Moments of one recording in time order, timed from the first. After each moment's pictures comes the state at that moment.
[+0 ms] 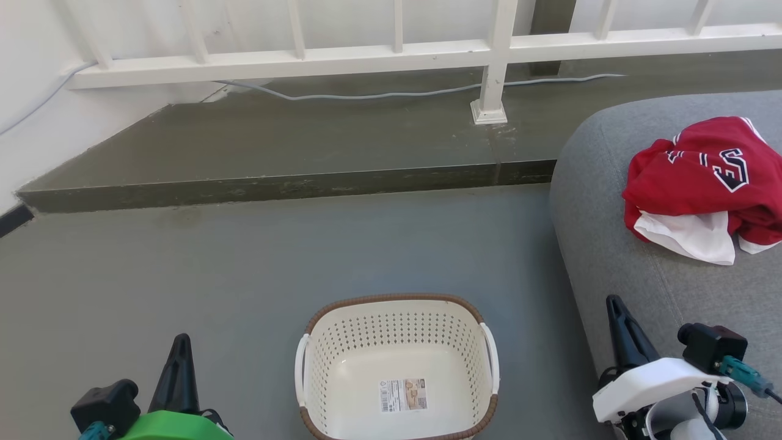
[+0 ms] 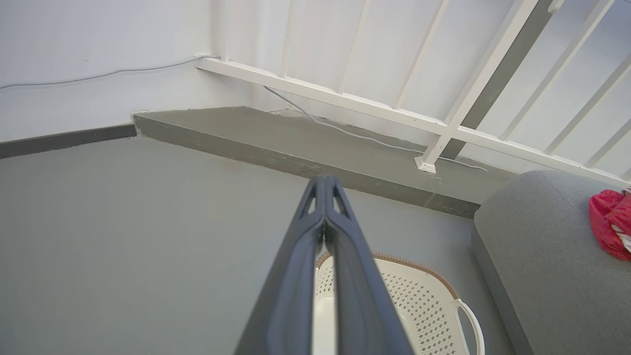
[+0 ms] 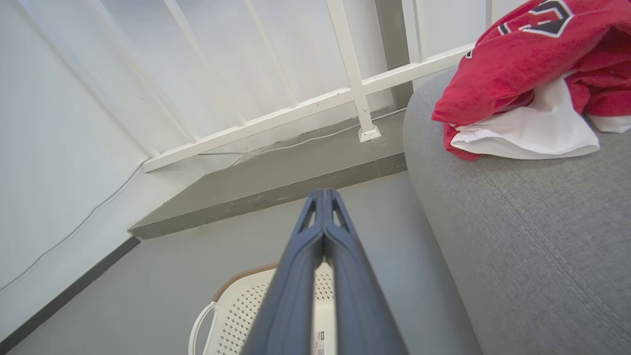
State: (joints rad) left arm 0.12 0.14 -0.20 0.09 -0.55 0.10 -0.23; right arm 0.11 -0.10 0.19 0.15 0.44 -0.06 -0.17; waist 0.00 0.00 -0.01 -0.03
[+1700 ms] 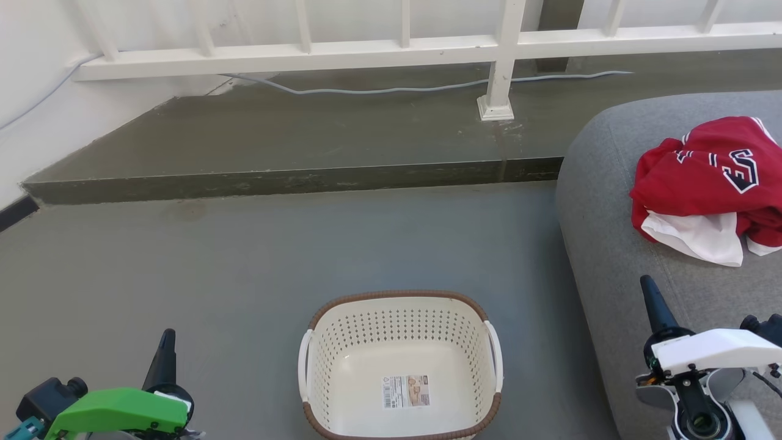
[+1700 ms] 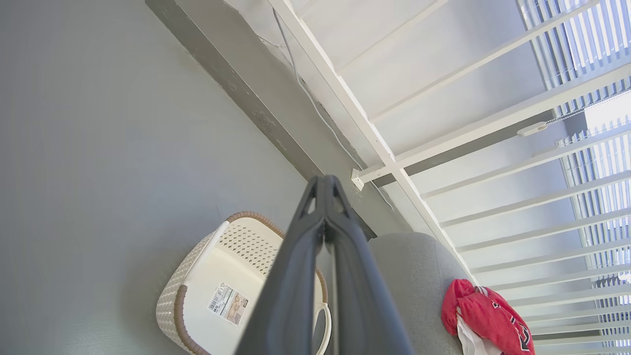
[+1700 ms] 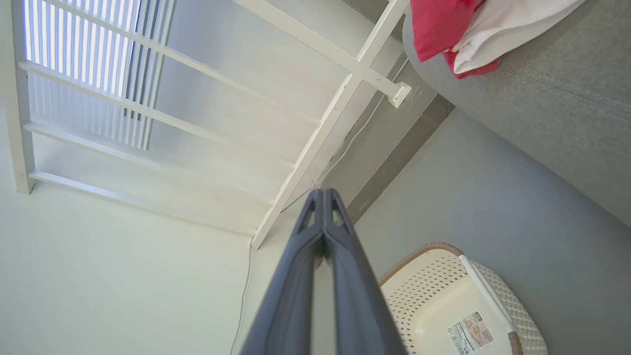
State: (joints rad) left arm 0.05 0.11 -0.07 0.18 -1.16 -0.01 -0.06; right arm 0.04 -0.09 0.03 0.21 1.11 0.03 -0.03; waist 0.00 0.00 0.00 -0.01
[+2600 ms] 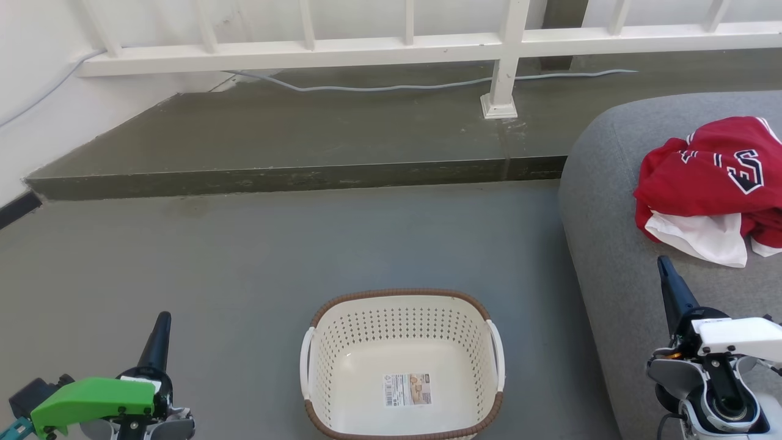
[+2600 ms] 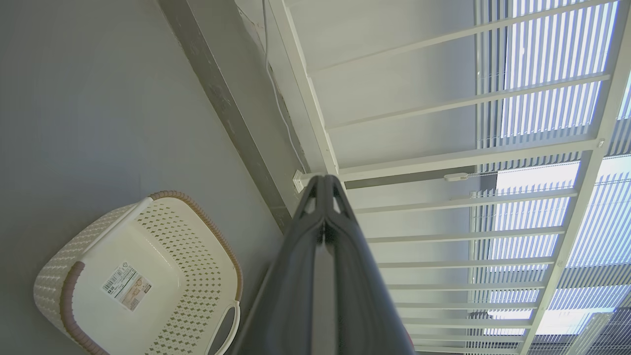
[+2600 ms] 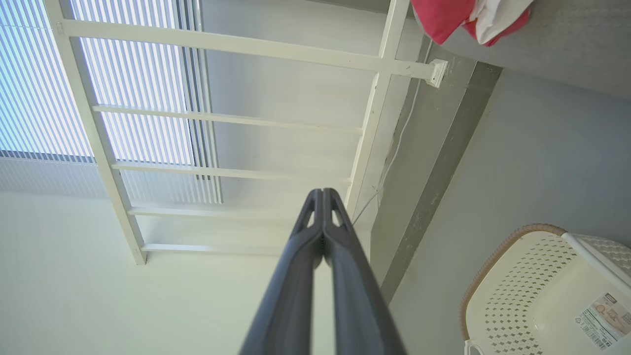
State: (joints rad) left arm -0.01 0.08 -0.01 0.23 -1.48 -0.08 0.03; right arm -0.02 -0.07 -0.05 0.25 1.46 0.09 0.04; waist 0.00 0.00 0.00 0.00
